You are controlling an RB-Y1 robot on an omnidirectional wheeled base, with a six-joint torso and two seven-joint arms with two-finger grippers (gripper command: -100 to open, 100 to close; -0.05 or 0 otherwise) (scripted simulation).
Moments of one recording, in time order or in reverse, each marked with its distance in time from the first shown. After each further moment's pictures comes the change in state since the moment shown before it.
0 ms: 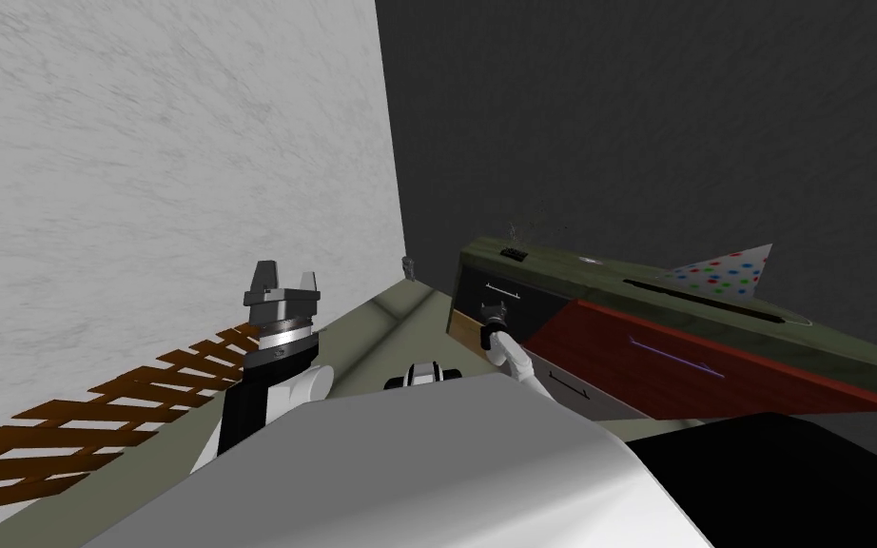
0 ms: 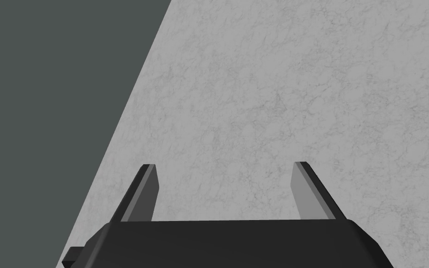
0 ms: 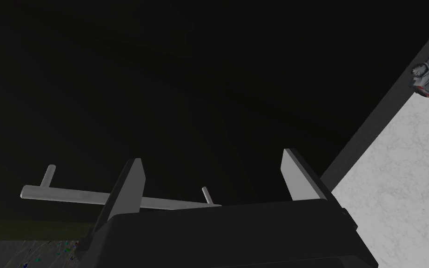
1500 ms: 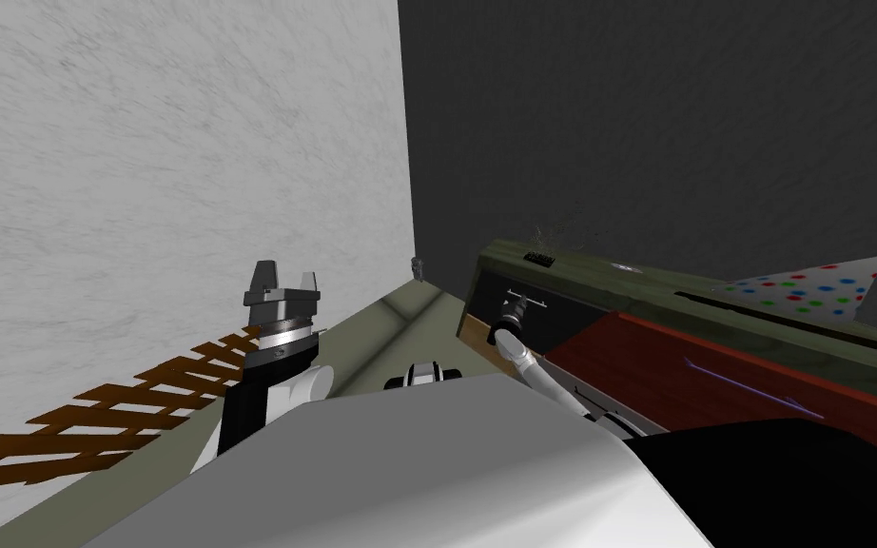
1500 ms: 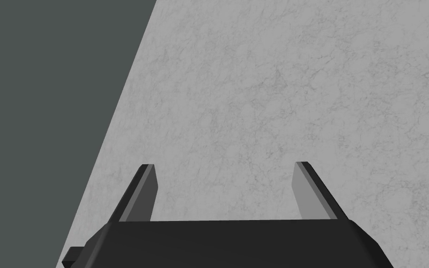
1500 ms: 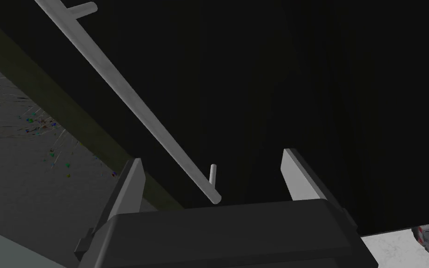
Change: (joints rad) left arm 0.000 0.000 0.000 0.000 0.000 0.000 0.000; right arm -0.105 -0.141 0.055 0.239 0.324 0.342 0.126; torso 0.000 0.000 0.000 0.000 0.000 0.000
